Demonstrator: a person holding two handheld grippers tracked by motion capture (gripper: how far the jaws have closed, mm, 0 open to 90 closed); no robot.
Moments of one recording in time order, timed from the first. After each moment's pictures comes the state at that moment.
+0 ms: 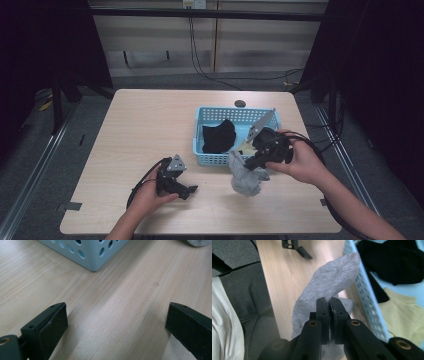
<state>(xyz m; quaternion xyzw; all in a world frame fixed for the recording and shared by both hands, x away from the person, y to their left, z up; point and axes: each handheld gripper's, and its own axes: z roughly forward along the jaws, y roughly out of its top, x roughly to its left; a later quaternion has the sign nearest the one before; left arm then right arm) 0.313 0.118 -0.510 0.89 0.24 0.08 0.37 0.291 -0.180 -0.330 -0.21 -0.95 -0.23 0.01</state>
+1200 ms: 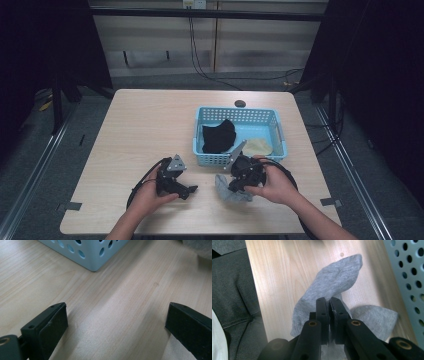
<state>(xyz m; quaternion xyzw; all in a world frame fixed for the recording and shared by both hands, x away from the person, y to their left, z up) 0.313 0.118 -0.510 0.89 0.24 0.08 0.37 0.283 -0.140 -0.421 -0.20 -0.96 -0.19 0.03</state>
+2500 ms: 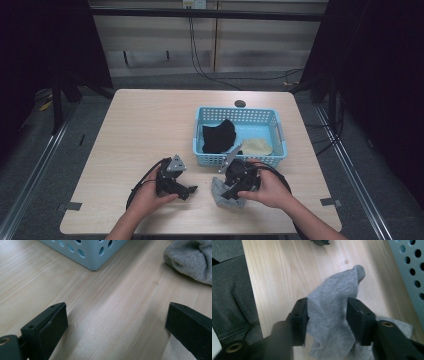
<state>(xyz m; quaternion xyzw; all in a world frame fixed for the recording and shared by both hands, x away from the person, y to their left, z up) 0.313 0.119 -0.510 0.89 0.24 0.08 0.37 0.279 -0.128 -0.432 -0.21 -0.95 -0.21 0.02</state>
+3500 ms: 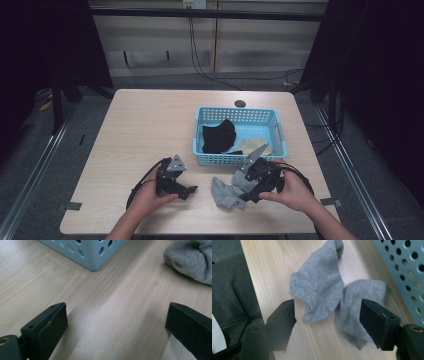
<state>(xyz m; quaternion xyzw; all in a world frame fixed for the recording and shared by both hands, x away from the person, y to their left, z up) 0.312 0.118 -0.511 0.89 0.24 0.08 0.38 0.268 -0.184 -0.421 -0.24 -0.94 -0.23 0.01</state>
